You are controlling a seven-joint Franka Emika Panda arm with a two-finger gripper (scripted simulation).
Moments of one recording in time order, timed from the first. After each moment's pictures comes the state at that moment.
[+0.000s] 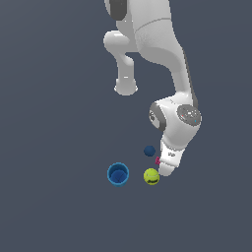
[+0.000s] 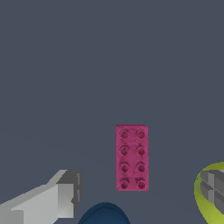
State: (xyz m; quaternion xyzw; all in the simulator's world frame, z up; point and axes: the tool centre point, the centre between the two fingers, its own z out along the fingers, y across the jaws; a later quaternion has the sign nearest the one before) arm 0.054 0.176 0.063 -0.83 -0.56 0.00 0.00
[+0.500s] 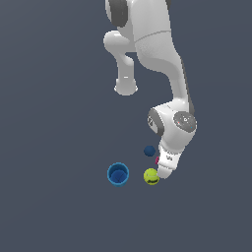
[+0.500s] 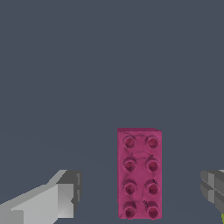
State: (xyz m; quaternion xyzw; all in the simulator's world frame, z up) arm 0.054 0.176 0.034 -0.82 -0.57 0.00 0.00
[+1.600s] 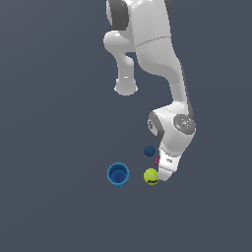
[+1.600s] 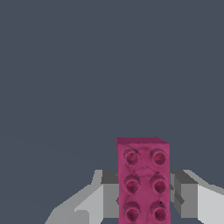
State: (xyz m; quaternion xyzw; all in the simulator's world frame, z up) arm 0.060 0.178 0.022 -0.82 -0.57 -0.01 0.00
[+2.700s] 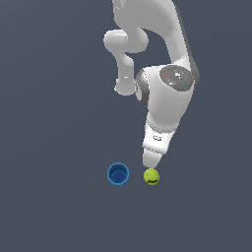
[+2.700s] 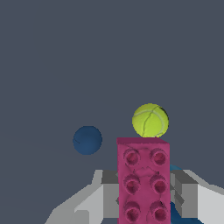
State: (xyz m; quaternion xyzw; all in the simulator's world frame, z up) arm 0.067 0.102 0.182 -0.82 -0.57 0.00 0.00
